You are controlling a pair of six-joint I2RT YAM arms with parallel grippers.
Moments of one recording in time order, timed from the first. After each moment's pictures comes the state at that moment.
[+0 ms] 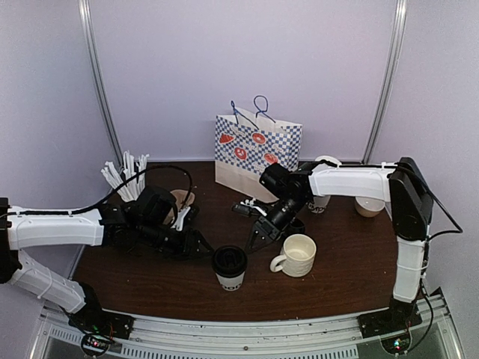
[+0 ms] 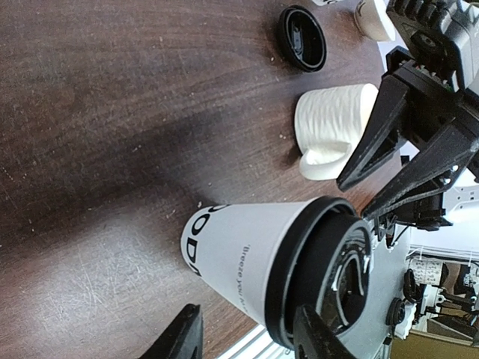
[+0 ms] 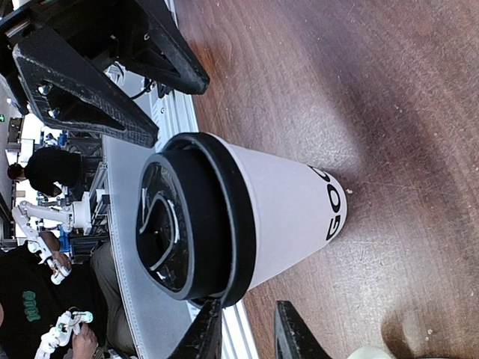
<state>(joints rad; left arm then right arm) -0.87 1.28 0.76 -0.27 0.34 -0.81 0.78 1.97 1.52 -0.86 -0.91 -0.08</state>
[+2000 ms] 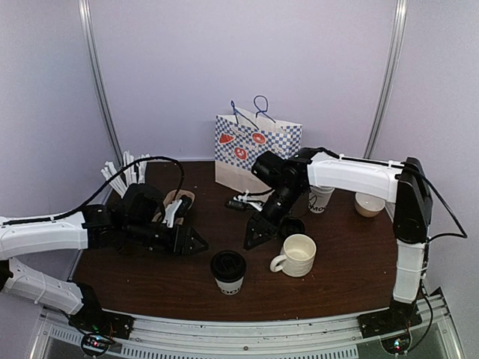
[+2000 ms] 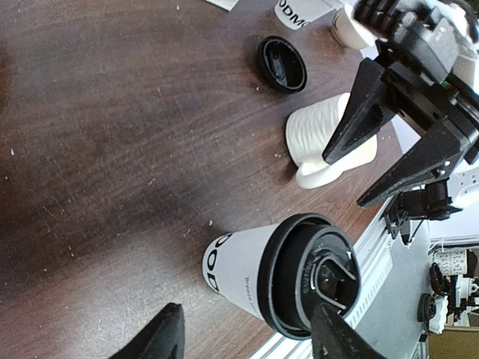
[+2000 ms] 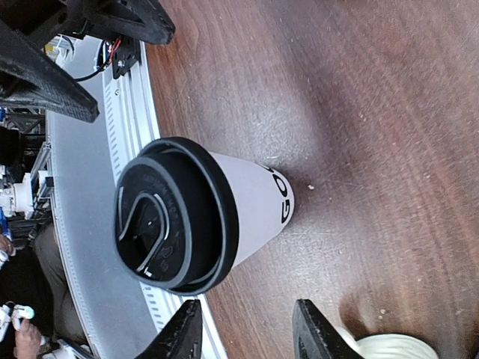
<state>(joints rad) -0.88 1.16 0.73 -0.29 0.25 -0.67 0.83 1.99 1.69 -1.03 -0.67 -0.18</state>
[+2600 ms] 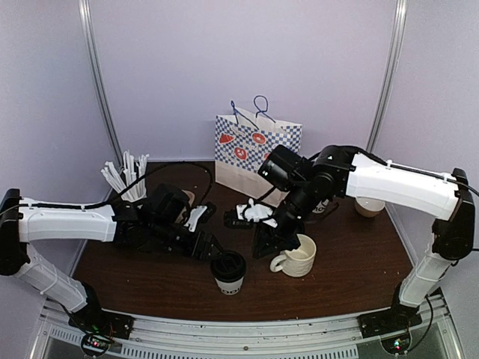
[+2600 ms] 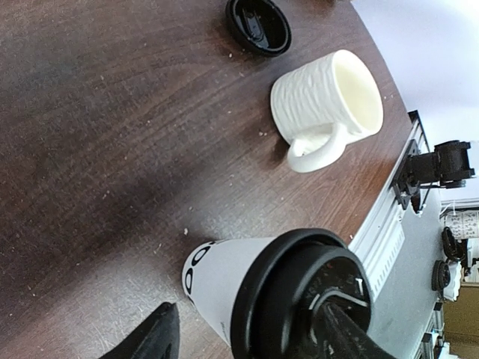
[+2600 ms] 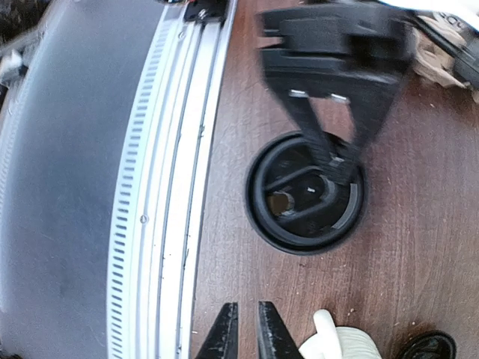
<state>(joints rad) -0.91 1.38 0.84 -0.25 0.33 -0.56 1.00 1.68 1.58 -1.03 -0.50 -0.48</state>
